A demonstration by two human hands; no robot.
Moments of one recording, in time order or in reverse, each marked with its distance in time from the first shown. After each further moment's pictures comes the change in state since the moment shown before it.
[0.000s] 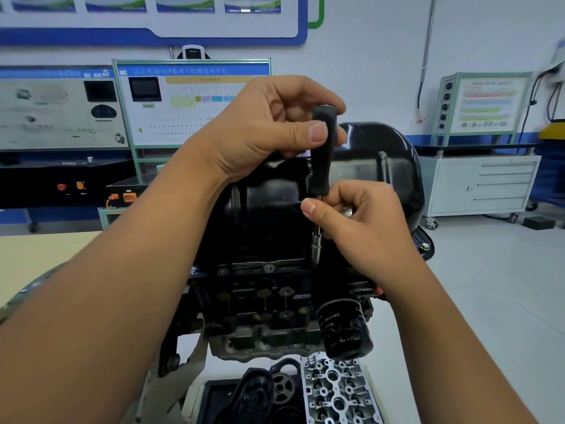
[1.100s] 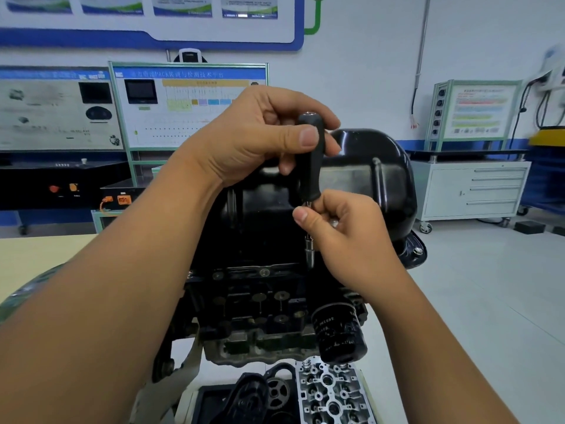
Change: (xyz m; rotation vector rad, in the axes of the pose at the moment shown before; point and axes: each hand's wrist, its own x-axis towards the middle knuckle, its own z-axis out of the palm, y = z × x) left_hand -0.001 0.001 -0.001 -0.072 -0.009 0.015; right_hand -0.004 -0.006 0.010 -0.040 -0.024 -0.006
